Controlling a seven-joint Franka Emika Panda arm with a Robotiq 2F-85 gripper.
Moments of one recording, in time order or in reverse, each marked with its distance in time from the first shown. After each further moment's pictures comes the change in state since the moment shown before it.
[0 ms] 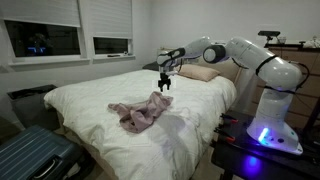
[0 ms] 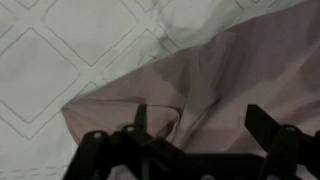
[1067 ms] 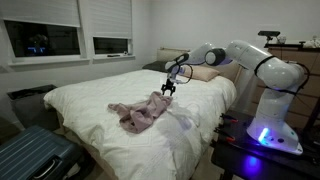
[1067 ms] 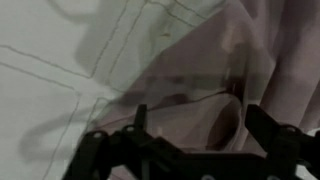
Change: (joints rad) arm -0.135 0.066 0.020 -0.098 0.256 0.262 0.039
